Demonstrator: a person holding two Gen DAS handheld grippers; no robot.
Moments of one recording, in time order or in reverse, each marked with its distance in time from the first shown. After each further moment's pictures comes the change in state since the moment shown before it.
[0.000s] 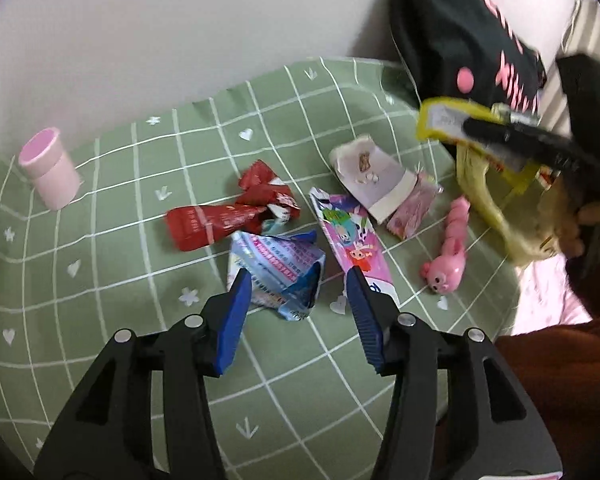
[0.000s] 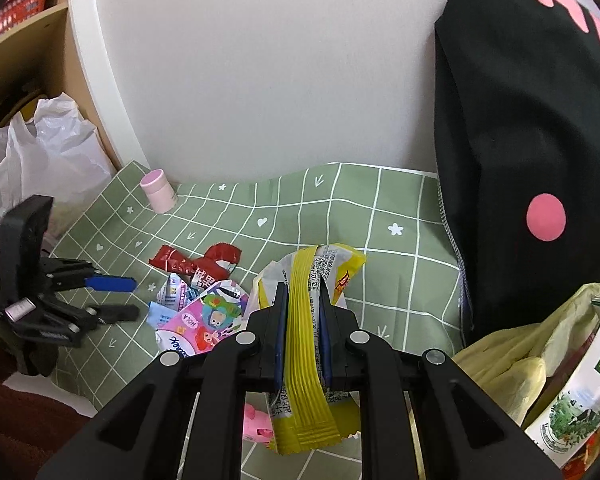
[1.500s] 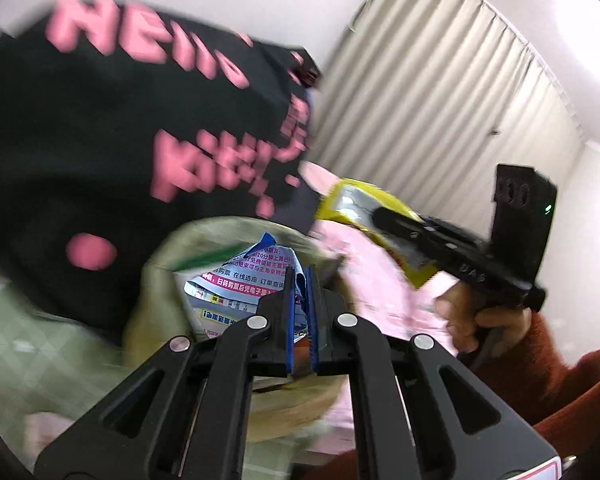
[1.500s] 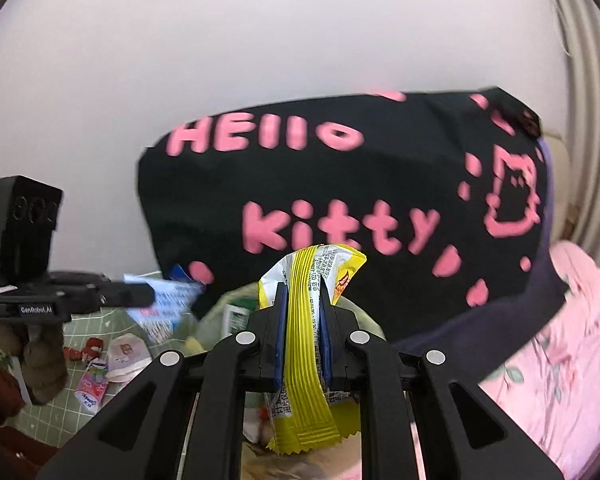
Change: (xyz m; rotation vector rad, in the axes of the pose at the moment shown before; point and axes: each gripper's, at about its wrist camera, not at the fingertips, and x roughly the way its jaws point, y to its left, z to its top) left arm 0.038 -0.268 0.189 0.353 -0.047 -0.787; right arm -0.251 -0.141 -0.071 0.413 -0.316 -0.547
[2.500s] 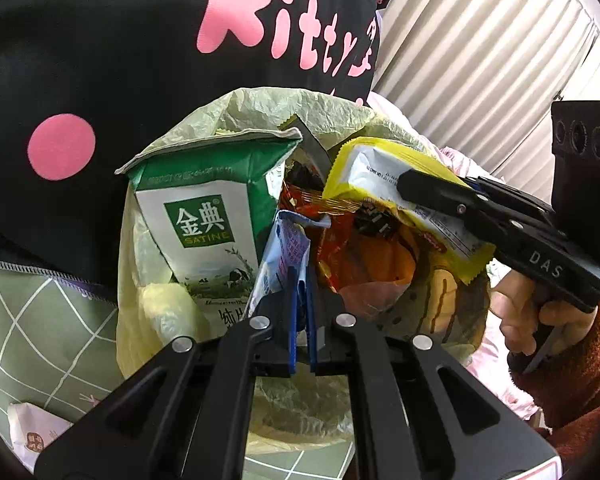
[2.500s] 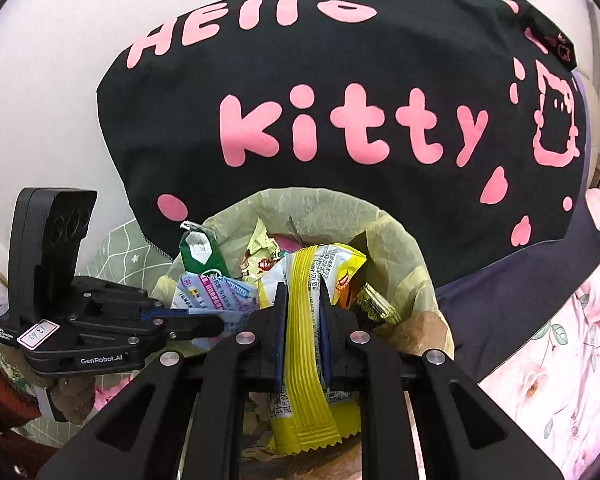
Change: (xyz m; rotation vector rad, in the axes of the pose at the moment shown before) left arm 0.092 0.055 -0.038 -0.065 0.240 0.220; right arm 0.100 0.004 -0.040 0.033 0.215 0.077
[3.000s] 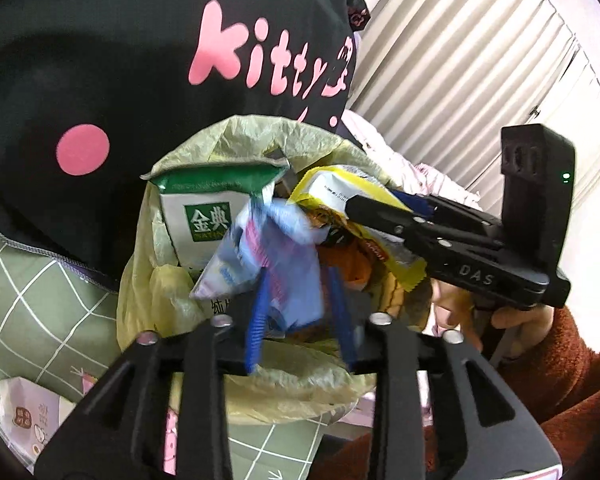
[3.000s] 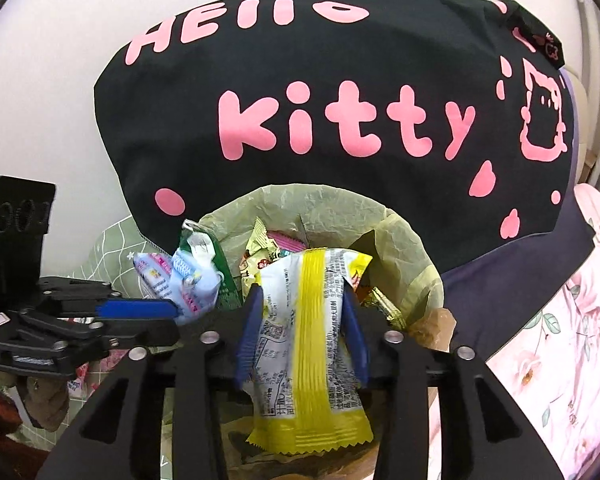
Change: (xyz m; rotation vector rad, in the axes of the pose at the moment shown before) left arm -0.061 -0.008 -0.028 -0.008 -0.078 -0.082; right arm -0.008 0.007 -0.009 0.022 -0.011 -0.038
